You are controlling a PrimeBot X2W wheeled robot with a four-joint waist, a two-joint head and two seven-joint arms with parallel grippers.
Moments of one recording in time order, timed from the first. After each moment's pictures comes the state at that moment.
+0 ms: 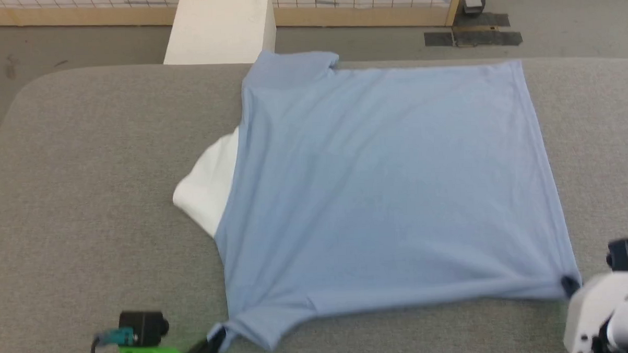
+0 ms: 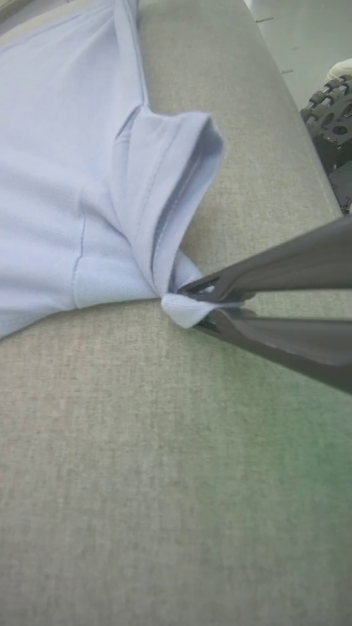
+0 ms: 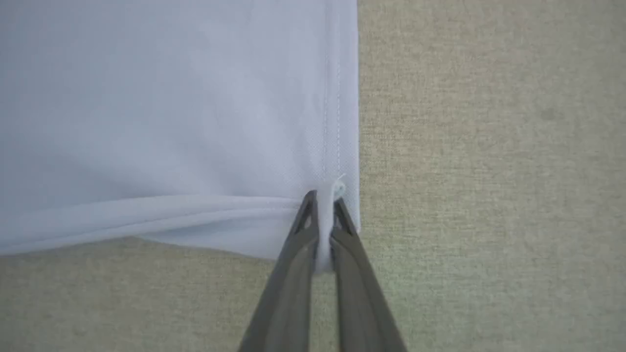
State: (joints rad) left arm -0.01 0.58 -0.61 0.07 -0.98 0.04 0.10; right arm 0.01 -0.14 -0.22 0.07 0.17 0.13 0.56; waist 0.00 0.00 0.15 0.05
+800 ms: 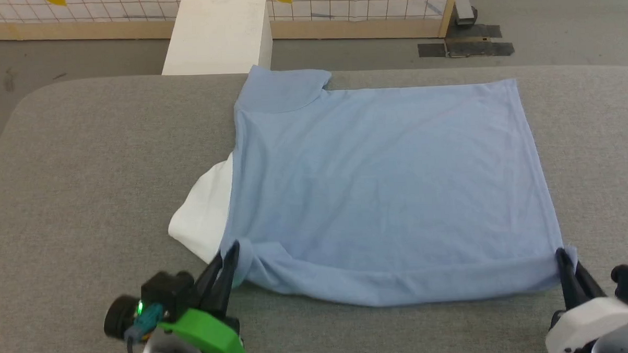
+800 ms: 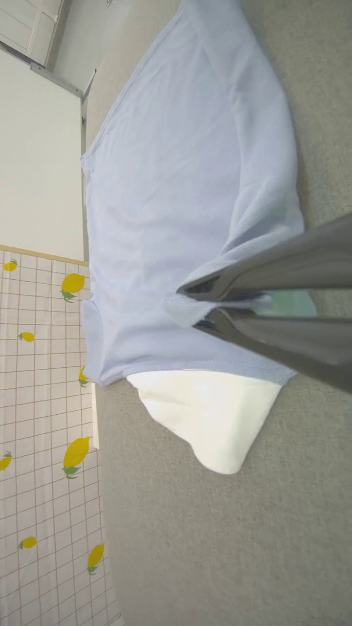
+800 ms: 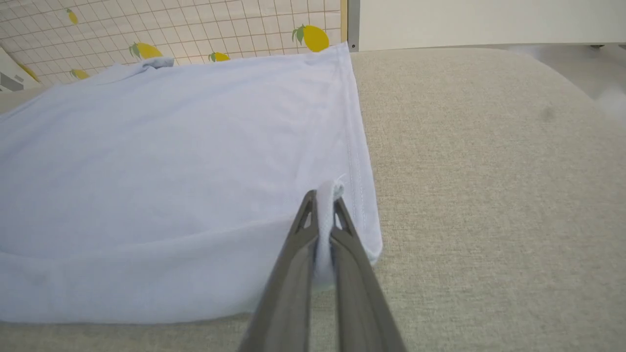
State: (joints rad) left arm -0.12 0.48 -0.63 0.04 -0.62 0.16 -0.24; right arm 0.09 -0.07 -0.20 0.09 0.15 0.13 0.03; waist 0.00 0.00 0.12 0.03
